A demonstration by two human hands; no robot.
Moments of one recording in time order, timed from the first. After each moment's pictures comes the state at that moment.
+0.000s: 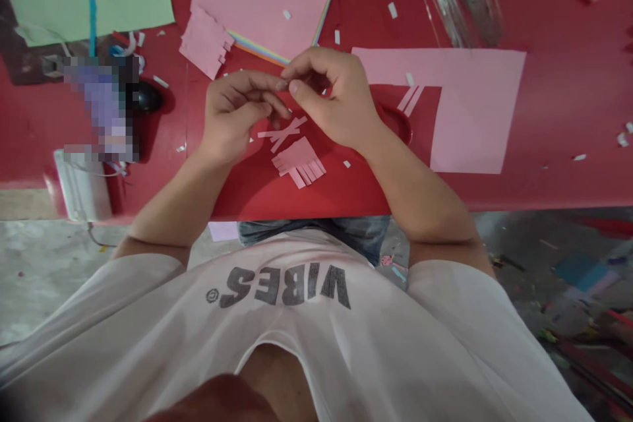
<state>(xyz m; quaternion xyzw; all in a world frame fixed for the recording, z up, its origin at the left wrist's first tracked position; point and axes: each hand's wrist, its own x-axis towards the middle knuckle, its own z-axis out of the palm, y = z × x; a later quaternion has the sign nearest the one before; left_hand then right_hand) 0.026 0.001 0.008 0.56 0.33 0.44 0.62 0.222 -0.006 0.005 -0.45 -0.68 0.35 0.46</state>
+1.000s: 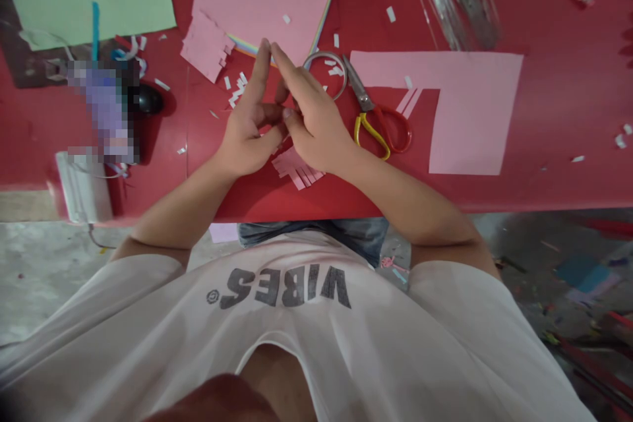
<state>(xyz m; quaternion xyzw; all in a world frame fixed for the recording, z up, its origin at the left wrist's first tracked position) 0.033 -0.017 0.004 0.64 0.32 0.38 0.58 0.197 -0.032 0.007 -0.44 -0.72 0.31 0.43</state>
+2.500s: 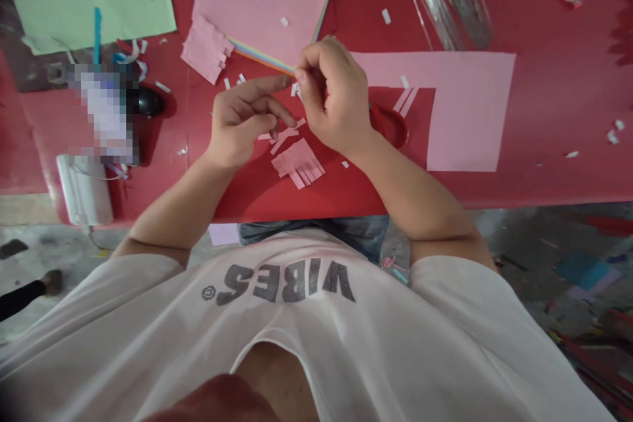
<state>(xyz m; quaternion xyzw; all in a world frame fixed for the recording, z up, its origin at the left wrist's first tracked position) 0.028 -0.006 0.007 0.58 0.31 0.42 0.63 0.218 -0.018 0.018 -0.51 -0.69 0.17 0.48</state>
